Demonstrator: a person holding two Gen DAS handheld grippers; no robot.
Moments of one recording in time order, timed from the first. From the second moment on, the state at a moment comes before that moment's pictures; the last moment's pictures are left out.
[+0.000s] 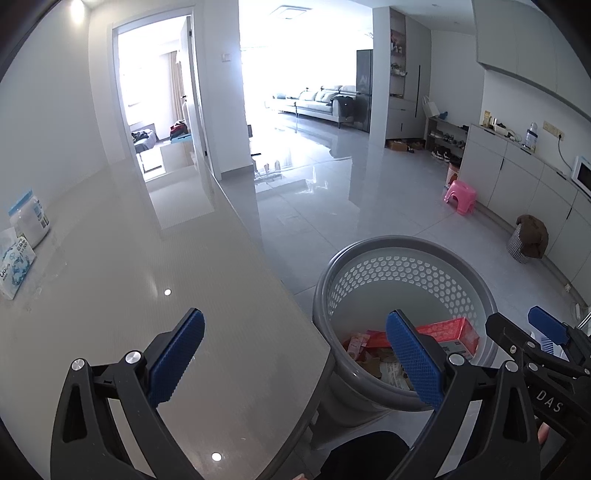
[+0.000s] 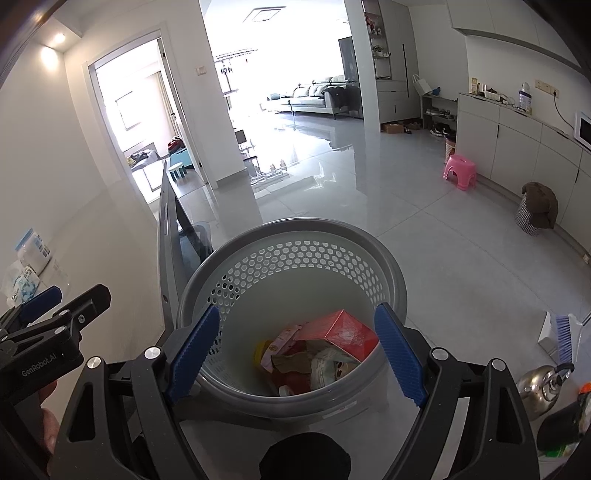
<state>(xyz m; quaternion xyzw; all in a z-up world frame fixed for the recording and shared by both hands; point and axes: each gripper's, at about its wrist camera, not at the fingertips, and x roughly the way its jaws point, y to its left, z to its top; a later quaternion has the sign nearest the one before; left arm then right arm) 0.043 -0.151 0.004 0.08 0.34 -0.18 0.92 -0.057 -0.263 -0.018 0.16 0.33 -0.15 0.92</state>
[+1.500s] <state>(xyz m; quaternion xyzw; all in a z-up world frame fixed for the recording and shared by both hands) 0.039 -0.147 0.000 0.07 0.35 -0.18 0.92 -0.055 -0.264 -0.018 0.16 0.33 -0.14 0.92</state>
